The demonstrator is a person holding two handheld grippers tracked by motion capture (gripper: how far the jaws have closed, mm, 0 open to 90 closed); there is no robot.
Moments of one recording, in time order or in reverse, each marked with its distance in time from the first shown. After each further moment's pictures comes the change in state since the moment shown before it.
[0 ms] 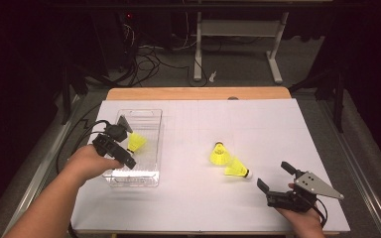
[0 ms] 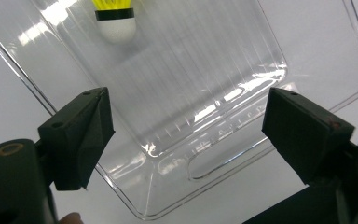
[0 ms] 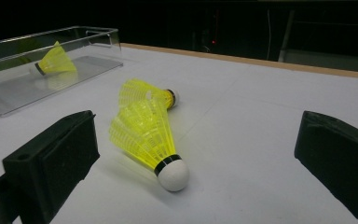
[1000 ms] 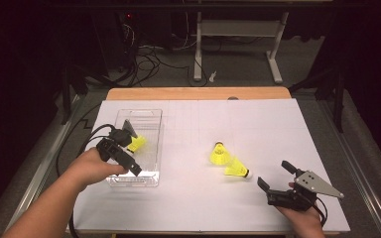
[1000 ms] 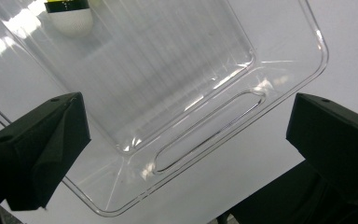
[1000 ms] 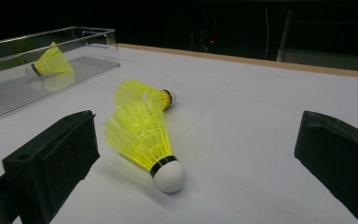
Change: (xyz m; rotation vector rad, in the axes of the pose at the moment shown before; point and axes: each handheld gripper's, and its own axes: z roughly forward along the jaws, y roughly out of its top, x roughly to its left) left arm -0.018 -0.003 0.001 0.024 -0.050 0.028; right arm -0.002 0.000 0.002 0.001 -0.008 0.008
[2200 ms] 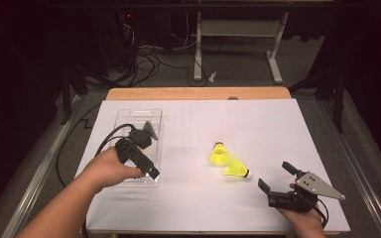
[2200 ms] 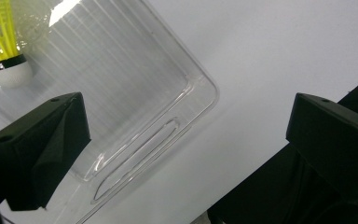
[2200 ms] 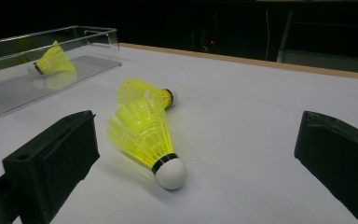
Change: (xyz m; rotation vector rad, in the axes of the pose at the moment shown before) left arm -0.053 0.022 -0.007 -0.011 -0.006 0.110; right arm 0.001 0.000 -0.004 0.000 0.002 -0.011
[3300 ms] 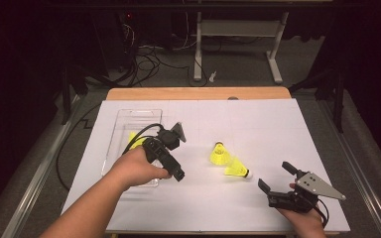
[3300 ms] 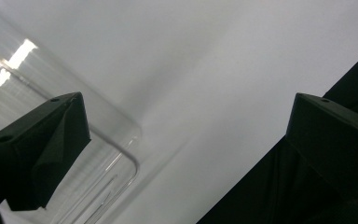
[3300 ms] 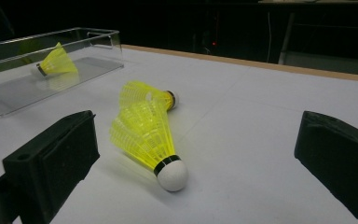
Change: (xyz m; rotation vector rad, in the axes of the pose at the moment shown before) left arm -0.048 0.043 0.011 0.009 -0.024 0.102; right arm 0.000 0.001 -0.001 -0.007 0.008 -0.002
